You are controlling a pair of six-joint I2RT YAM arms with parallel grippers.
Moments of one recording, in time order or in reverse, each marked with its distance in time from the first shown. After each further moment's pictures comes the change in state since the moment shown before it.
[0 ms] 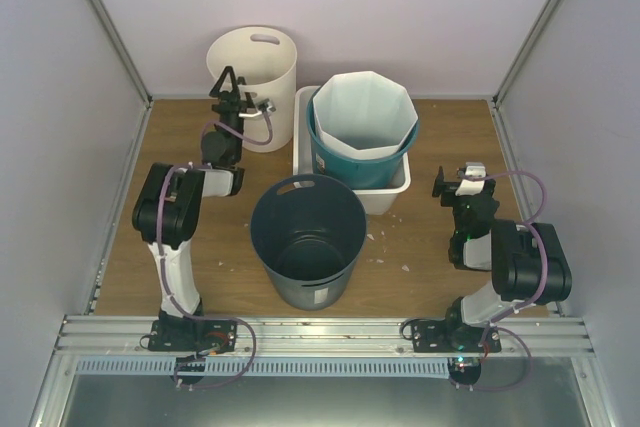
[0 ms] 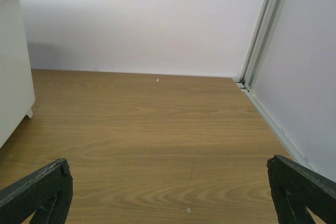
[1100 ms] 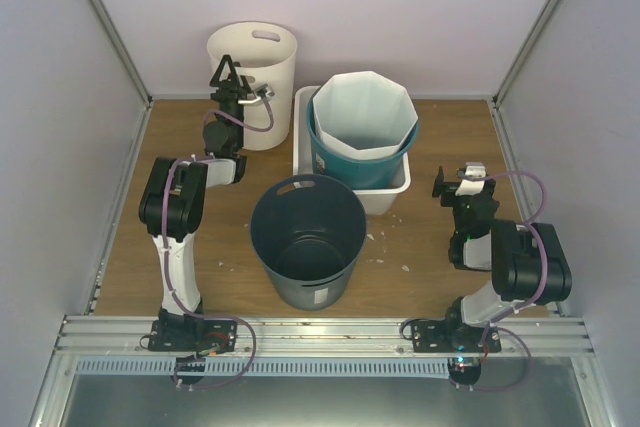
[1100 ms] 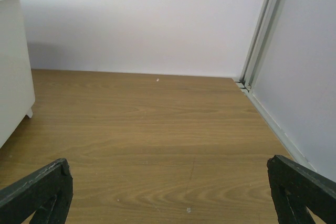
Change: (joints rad) left arm 0.007 0.093 0.178 -0.010 -0.053 -0.001; right arm 0.000 0.000 0.000 0.000 0.000 0.000
